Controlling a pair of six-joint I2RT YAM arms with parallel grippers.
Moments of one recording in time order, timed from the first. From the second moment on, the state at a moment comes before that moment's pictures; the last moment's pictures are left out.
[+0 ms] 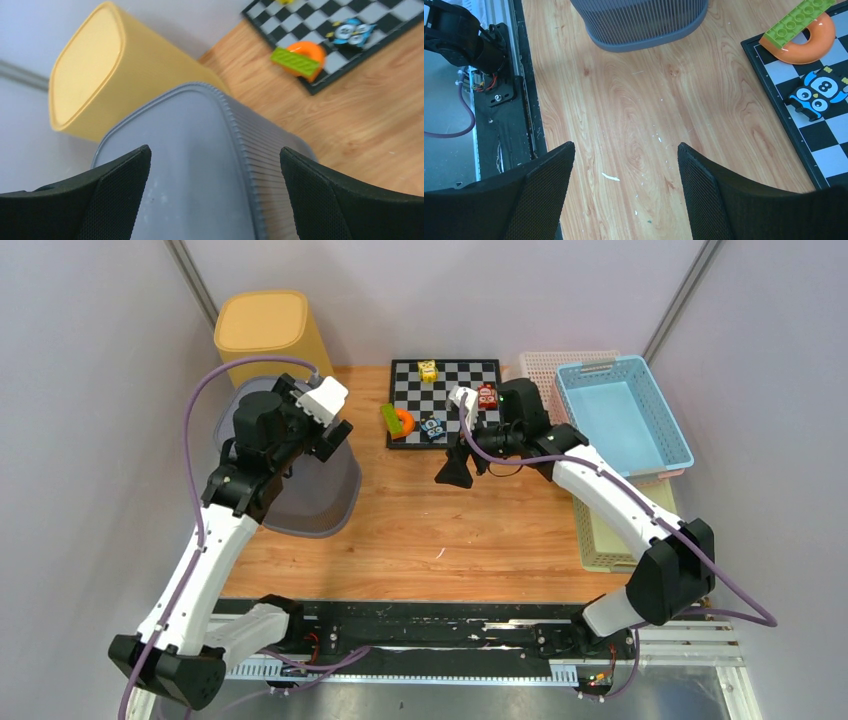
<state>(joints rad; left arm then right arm) -0.28 1.01 1.18 -0.45 0.03 0.57 0.53 1.46 1.31 -0.45 -0.75 -0.23</state>
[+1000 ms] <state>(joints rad) -0.25 1.30 1.20 -0.22 -0.45 0.60 0.53 1.48 1.28 -0.44 -0.75 -0.25</state>
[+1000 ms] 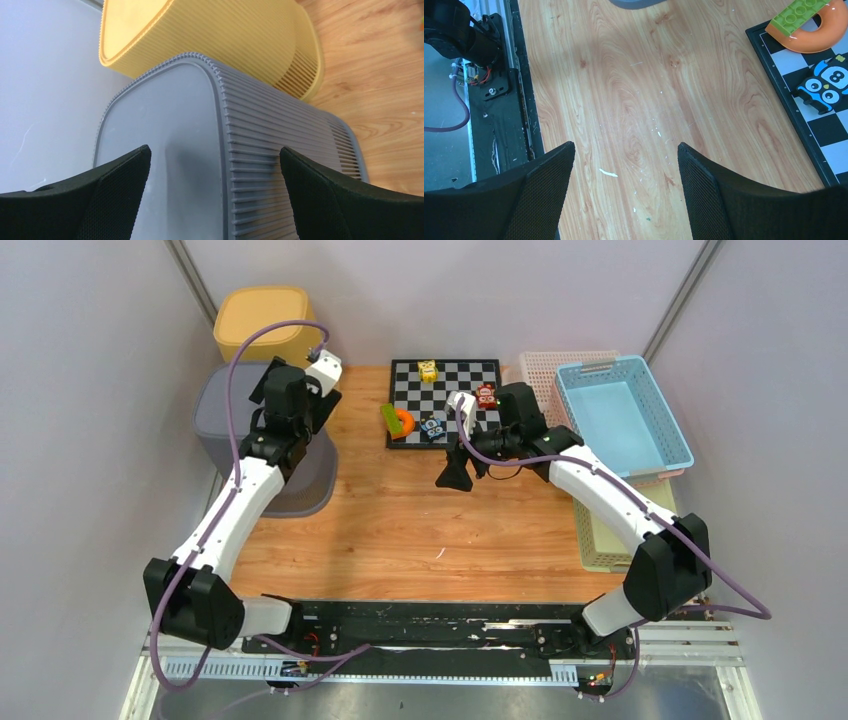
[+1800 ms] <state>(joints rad) -0.19 0.96 1.19 -0.37 -0.21 0.60 0.52 1.41 1.29 -0.47 -0.65 -0.28</state>
